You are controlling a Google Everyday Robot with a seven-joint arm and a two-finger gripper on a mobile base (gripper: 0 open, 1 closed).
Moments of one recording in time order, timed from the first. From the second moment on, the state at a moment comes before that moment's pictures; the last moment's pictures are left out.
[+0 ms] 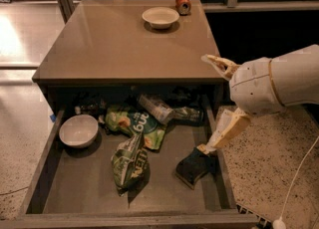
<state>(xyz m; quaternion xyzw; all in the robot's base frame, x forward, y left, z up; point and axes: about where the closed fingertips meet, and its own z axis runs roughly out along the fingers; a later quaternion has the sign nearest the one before) 0.454 -0.099 0.893 -0.69 0.59 0.10 0.41</state>
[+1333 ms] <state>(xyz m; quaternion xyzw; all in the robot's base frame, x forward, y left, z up) 0.451 -0.086 0.889 -0.74 0.57 -0.02 0.35</state>
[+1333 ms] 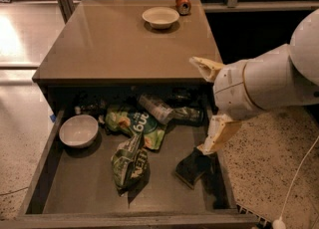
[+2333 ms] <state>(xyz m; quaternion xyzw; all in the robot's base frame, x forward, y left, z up) 0.439 -0.059 0.864 -0.75 0.55 -0.04 0.36</state>
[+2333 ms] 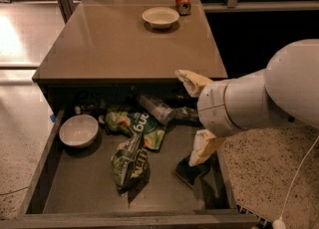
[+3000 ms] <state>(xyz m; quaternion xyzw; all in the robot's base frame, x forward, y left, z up) 0.439 -0.027 0.852 -0.77 0.52 -0.05 0.37</state>
